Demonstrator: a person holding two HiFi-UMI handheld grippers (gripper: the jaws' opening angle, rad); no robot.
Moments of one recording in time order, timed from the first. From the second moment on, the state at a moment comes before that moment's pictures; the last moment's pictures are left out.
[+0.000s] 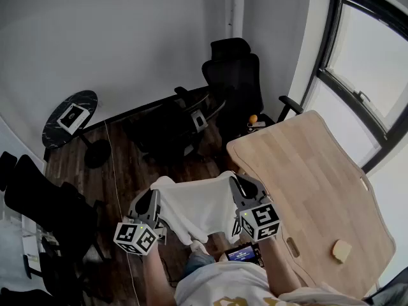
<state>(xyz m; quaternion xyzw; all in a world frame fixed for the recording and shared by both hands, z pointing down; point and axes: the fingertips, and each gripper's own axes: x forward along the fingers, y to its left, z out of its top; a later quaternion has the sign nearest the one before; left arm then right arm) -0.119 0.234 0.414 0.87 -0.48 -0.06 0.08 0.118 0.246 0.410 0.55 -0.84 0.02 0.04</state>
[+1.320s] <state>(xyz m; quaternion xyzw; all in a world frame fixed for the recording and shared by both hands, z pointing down) -0.124 0.176 0.396 0.87 -0.49 -0.06 0.05 0.112 0.183 0.387 0.50 -0.87 0.03 -0.02</state>
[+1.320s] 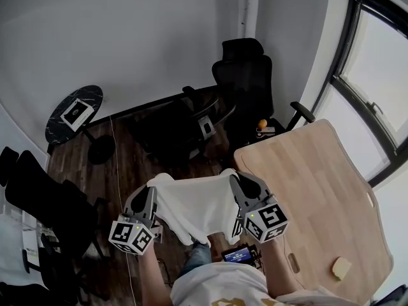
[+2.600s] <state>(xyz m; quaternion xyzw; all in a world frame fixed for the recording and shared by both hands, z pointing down) -0.160 -0.157 0.413 0.91 -0.40 -0.09 0.08 0.071 -0.116 0.392 0.57 -0.82 0.03 0.02</state>
